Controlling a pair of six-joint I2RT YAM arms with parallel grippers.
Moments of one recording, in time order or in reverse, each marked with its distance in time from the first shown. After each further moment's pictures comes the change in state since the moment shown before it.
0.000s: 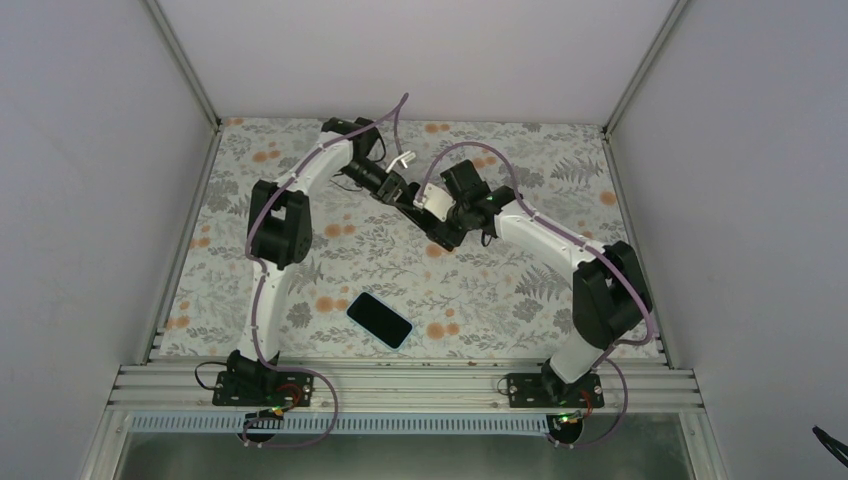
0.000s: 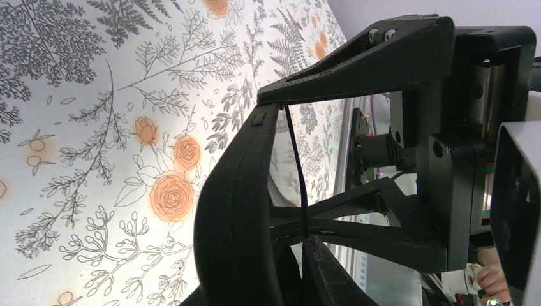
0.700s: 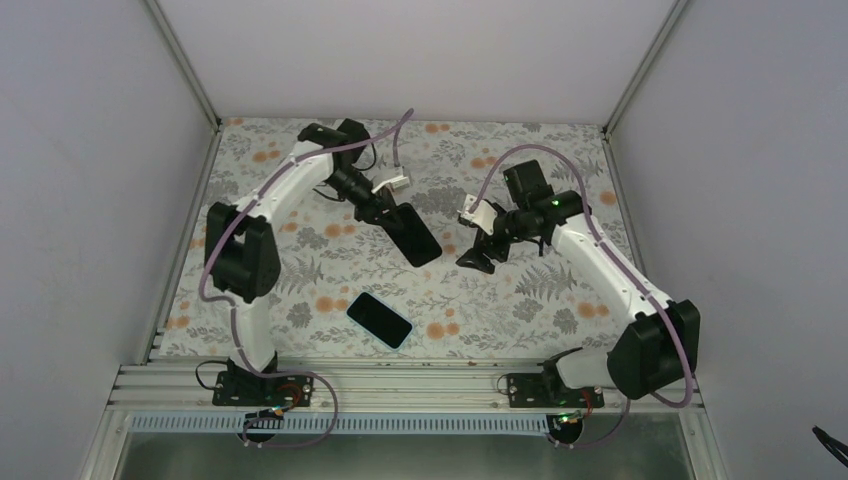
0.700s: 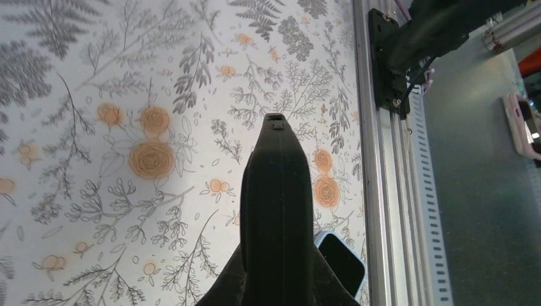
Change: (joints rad) left arm -0.045 -0.369 -0.339 0.030 -0.200 0.342; right arm -0.206 -0.319 -0.082 -0.319 -0.467 -0.275
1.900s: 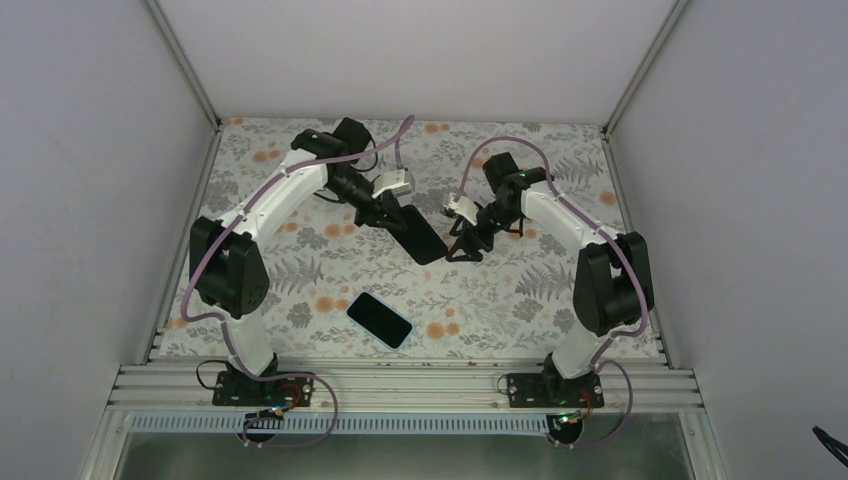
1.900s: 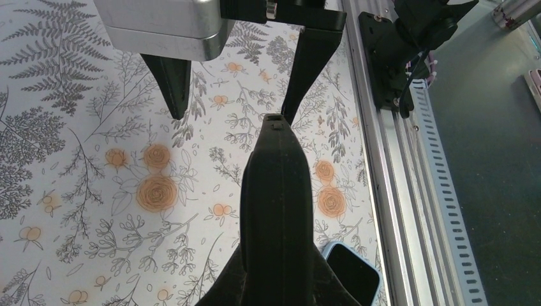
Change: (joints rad) left arm -0.041 -0.164 -0.102 0.108 -0.004 0.052; right arm -0.050 0.368 0.147 -0.084 -0.167 -0.117
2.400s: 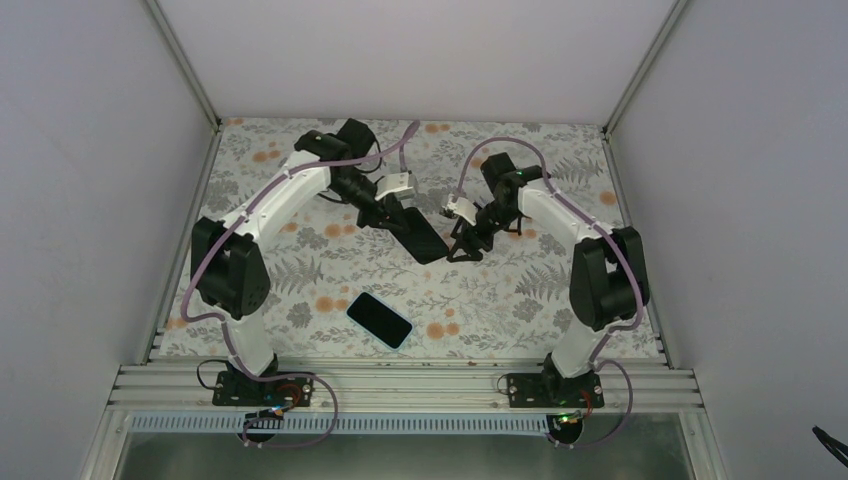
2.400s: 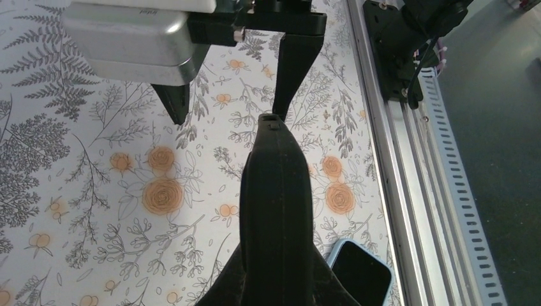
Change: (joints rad) left arm -0.020 0.000 -0.001 0.005 -0.025 0.016; right arm 0.000 0.034 0.016 -0.013 0.019 0.004
